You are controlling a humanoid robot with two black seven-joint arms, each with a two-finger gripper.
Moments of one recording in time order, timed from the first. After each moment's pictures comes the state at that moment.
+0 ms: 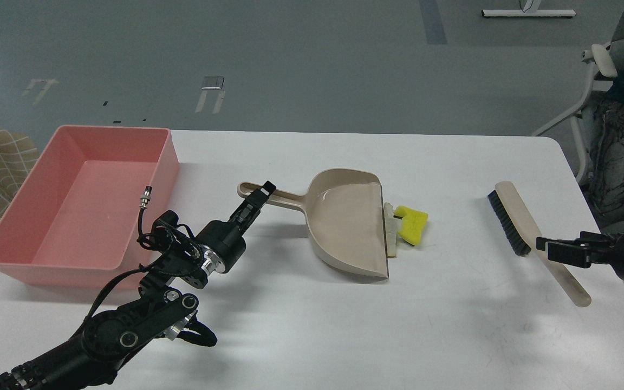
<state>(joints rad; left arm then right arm) -0.33 0.26 -0.67 -1.13 1.19 0.28 -0.30 0.70 -1.10 0.25 1.38 -1.53 0.21 0.20</state>
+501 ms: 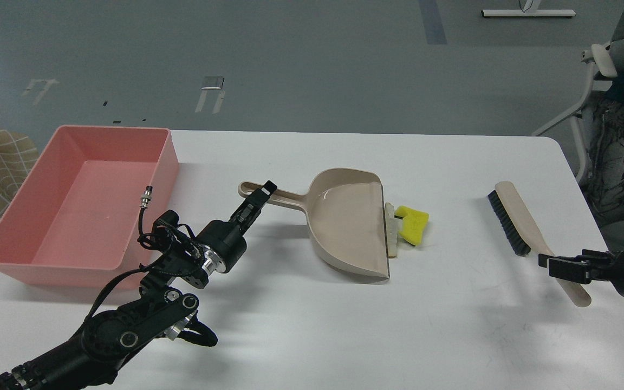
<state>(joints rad) -0.33 0.26 -0.67 -1.14 1.19 0.28 -0.30 0.64 -1.10 0.25 1.39 -1.53 0.21 0.17</state>
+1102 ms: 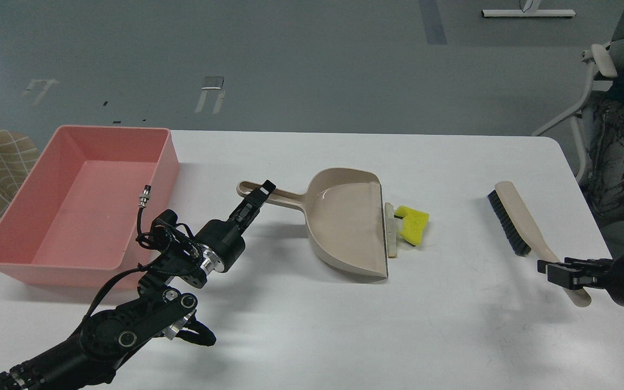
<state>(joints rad) -0.33 0.26 -0.67 -1.14 1.19 0.28 -0.30 0.62 -1.08 0.25 1.39 -1.53 0.21 0.17</state>
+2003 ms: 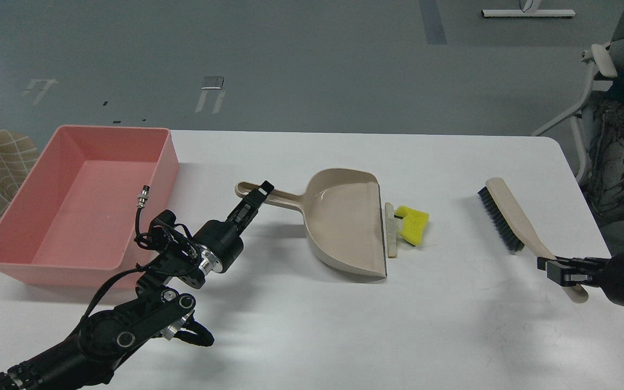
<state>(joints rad) -0.33 0.27 -0.67 -1.14 1.19 0.27 -0.30 0.62 -1.08 0.26 1.42 -1.52 0.21 0.17</state>
